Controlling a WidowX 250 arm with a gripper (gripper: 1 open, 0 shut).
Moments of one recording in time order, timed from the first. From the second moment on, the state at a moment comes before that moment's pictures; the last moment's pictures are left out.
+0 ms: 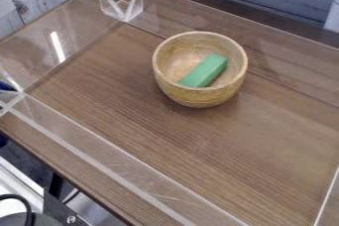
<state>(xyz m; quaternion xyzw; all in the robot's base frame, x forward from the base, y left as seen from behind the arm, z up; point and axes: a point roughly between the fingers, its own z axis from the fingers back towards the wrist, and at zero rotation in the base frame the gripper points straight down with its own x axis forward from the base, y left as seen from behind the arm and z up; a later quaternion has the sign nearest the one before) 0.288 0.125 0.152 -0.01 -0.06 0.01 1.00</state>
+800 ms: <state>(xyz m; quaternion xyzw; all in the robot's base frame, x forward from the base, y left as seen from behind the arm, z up) 0.310 0.071 0.096 -0.03 -0.02 -0.06 1.00</state>
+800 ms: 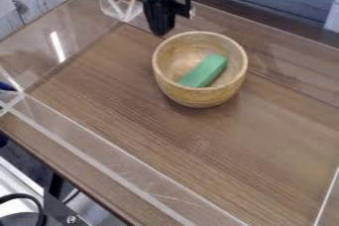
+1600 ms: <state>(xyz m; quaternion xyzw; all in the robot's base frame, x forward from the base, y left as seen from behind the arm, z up) 0.317 0.059 0.043 -0.02 0.03 -0.07 1.00</state>
